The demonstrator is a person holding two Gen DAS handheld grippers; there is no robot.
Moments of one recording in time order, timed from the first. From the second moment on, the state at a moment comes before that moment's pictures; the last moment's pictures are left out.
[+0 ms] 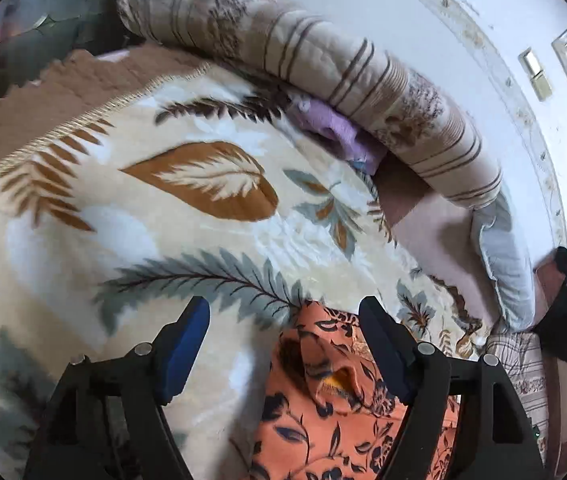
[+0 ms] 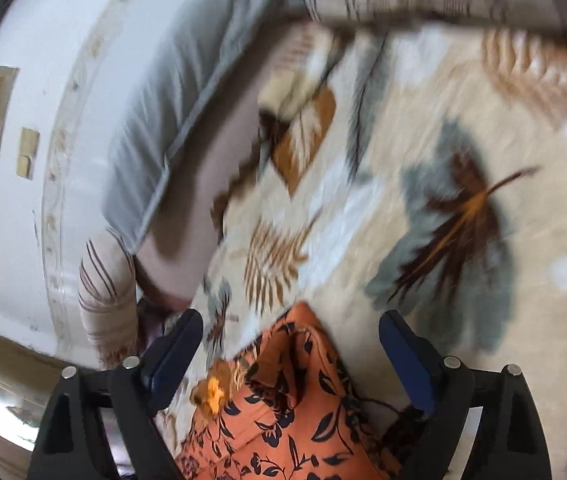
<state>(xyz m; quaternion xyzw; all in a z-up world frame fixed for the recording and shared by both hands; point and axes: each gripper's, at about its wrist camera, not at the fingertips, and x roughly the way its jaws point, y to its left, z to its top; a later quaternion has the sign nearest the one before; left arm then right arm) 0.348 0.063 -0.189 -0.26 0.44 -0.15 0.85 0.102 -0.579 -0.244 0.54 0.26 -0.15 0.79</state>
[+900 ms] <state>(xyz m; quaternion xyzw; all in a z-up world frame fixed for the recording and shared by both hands) 0.223 -0.056 -0.248 0.08 0.46 -0.23 0.86 0.250 -0.432 -0.243 0.22 0.40 -0.14 0.88</state>
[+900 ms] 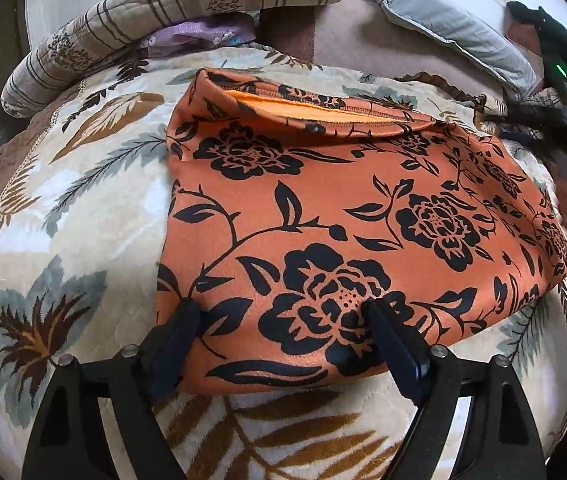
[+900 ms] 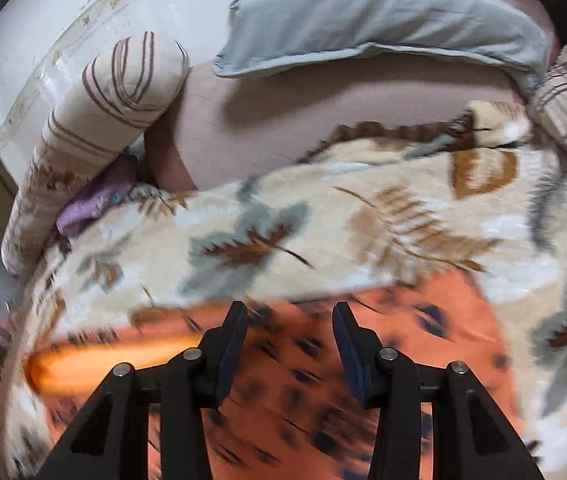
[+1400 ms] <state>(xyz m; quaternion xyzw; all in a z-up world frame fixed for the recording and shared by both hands) 0.387 -0.111 -0.243 0.03 0.52 -0.14 0.84 0.128 -0.454 -0.283 0.26 0.41 -0.10 0.87</state>
